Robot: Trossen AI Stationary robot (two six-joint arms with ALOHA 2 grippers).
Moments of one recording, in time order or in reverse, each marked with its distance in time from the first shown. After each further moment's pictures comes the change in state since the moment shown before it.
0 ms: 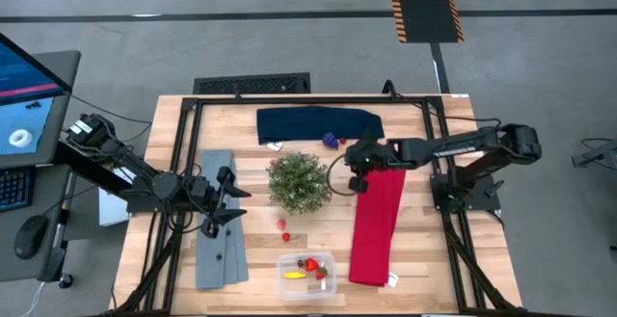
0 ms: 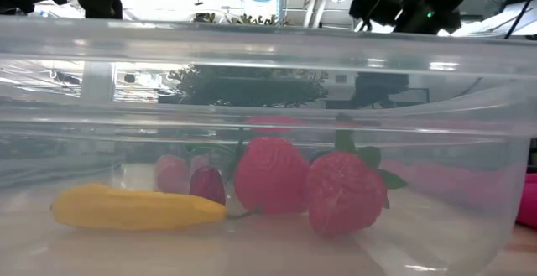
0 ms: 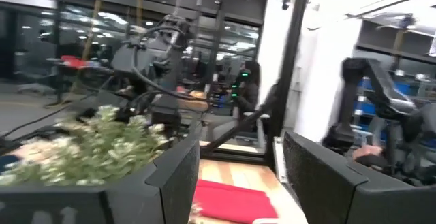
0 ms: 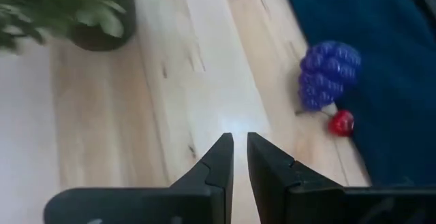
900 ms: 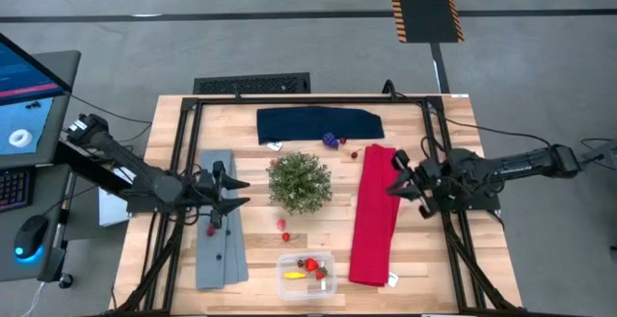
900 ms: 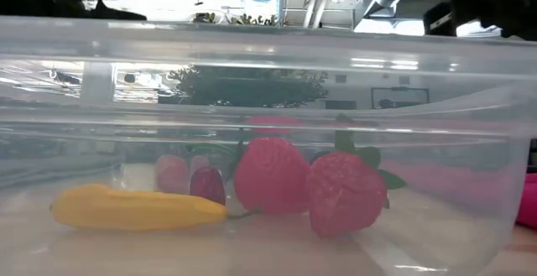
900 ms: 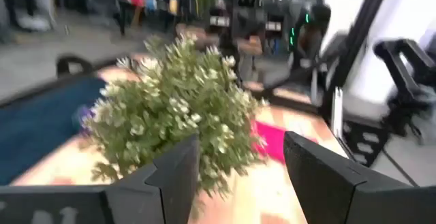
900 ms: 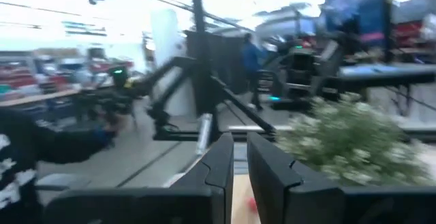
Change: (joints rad) left arm 0.000 -0.320 0.091 -0.762 -0.179 -0.221; right arm 0.196 -0.944 -0.668 0.819 -0.485 0.134
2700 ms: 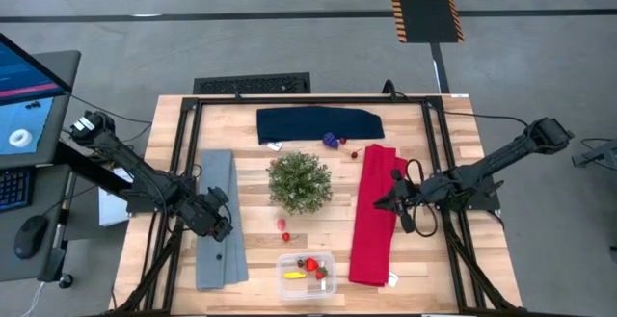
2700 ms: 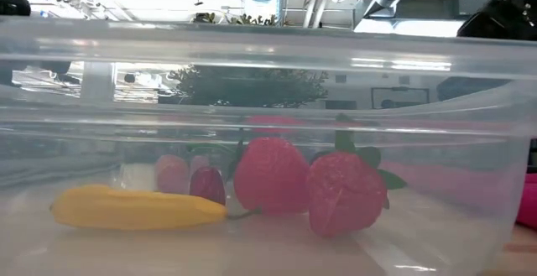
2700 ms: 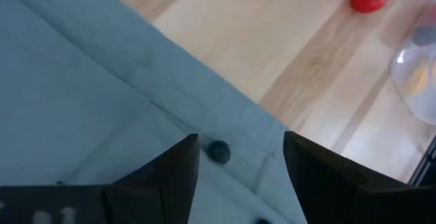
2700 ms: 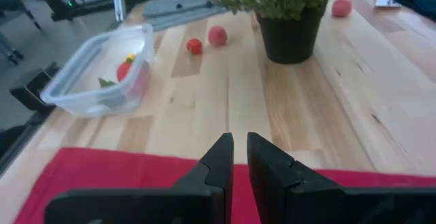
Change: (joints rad) left arm -0.091 0.314 0.247 -0.947 0.473 -1.194; right arm 0.323 0.299 -0.006 -0.281 0.542 0.165
